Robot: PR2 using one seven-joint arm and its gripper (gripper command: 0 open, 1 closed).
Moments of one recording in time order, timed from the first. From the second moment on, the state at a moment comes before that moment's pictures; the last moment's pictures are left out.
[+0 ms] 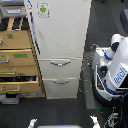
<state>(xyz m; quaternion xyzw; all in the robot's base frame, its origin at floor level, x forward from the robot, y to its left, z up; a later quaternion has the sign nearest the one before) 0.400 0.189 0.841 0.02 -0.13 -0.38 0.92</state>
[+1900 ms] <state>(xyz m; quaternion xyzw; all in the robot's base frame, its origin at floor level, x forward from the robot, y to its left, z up) 0.590 0.130 0.887 -0.03 -0.10 -0.35 0.93</state>
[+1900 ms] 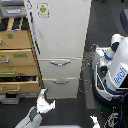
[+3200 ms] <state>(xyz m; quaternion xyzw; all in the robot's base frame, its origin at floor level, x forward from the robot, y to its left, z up) 0.771 0.179 0.930 0.07 -0.02 -0.13 0.99</state>
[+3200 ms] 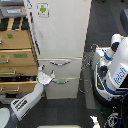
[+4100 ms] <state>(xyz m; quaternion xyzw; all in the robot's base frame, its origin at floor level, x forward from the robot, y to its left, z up) 0.847 0.261 0.976 0.11 -0.01 -0.06 0.99</state>
